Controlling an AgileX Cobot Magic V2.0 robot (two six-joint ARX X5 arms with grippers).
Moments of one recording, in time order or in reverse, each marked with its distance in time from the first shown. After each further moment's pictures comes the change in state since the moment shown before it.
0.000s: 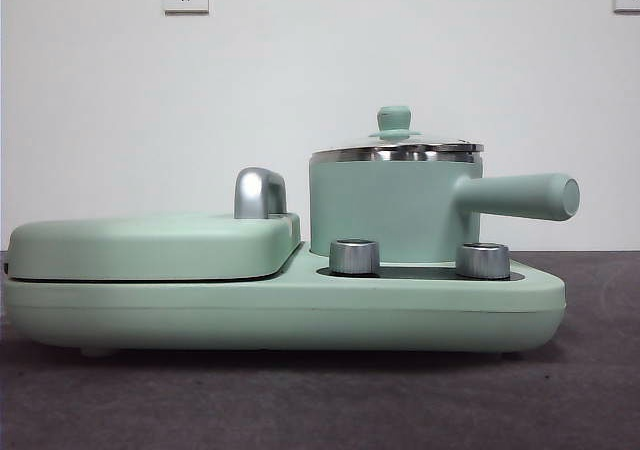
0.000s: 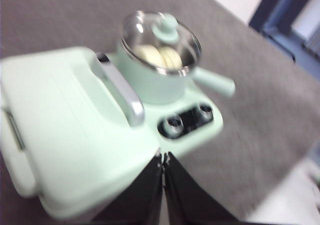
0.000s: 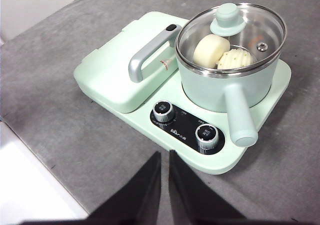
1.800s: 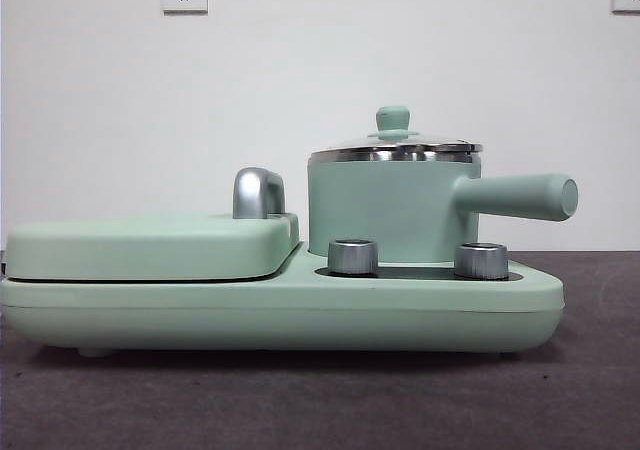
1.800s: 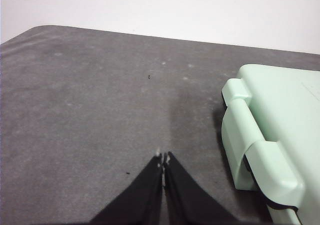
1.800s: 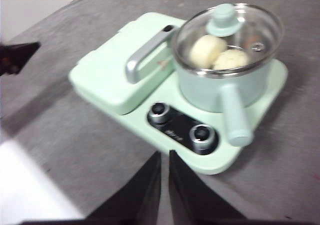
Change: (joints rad) left arm 0.575 -0.459 -0.797 0.545 -0.177 0.140; right arm -0.044 -0.001 0.000 0.002 -0.002 -0.005
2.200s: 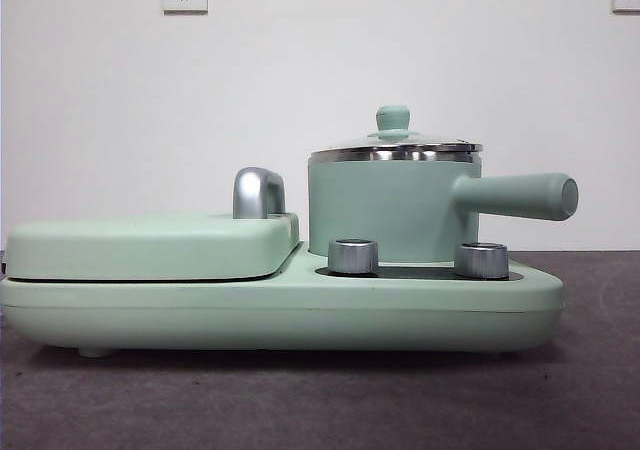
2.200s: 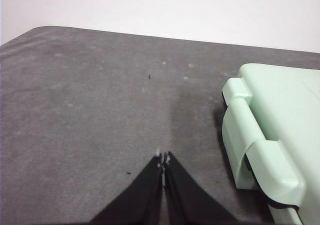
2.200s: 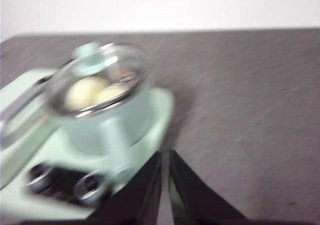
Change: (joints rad) left arm 0.000 0.000 0.000 0.000 0.000 0.007; right arm -0.427 -0.189 -0.345 0.359 0.004 -0.010
